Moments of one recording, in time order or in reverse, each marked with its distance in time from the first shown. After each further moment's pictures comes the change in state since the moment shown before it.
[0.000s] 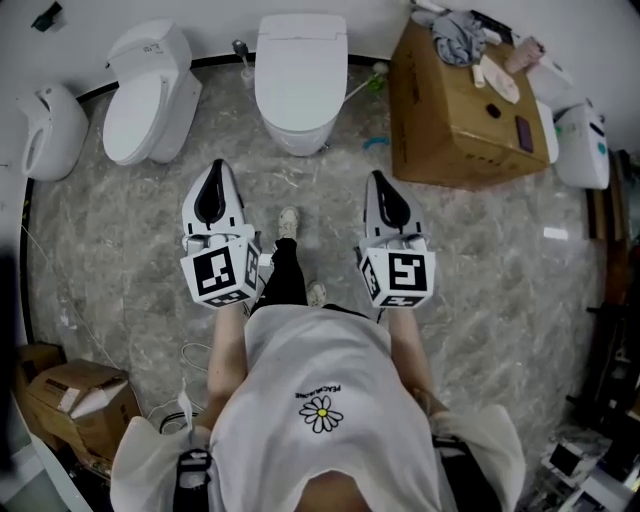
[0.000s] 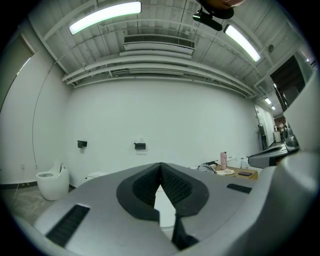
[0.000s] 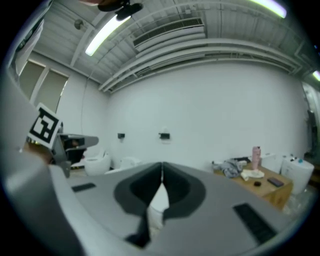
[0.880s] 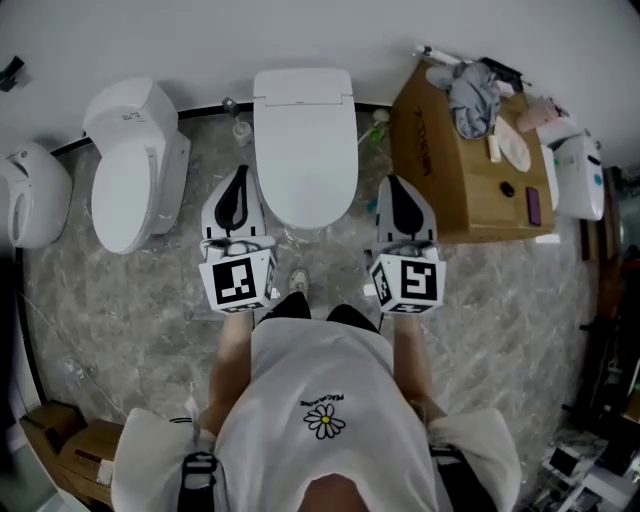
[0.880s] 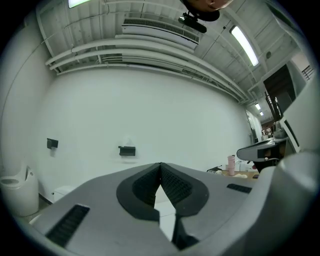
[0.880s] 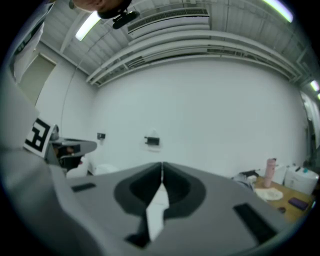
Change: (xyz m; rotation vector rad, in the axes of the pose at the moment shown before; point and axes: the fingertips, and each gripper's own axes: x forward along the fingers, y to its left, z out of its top) left arm 0.331 0.068 0.003 0.007 -0.055 -0.167; right arm 0.317 -0.062 0.069 -0.033 -0.043 -0.120
